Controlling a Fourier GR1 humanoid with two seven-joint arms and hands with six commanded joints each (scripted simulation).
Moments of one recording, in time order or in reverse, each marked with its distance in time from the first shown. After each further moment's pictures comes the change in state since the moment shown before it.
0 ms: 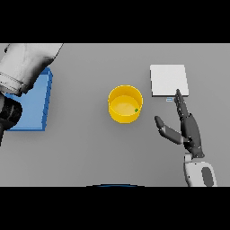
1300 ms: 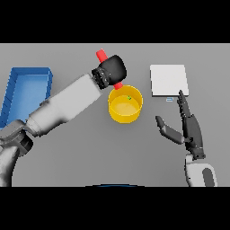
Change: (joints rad) left arm 0.526 -0.120 -0.213 -0.416 0.002 -0.043 0.009; right arm 0.013 0.000 -0.007 -0.014 0.020 -0.025 0.046
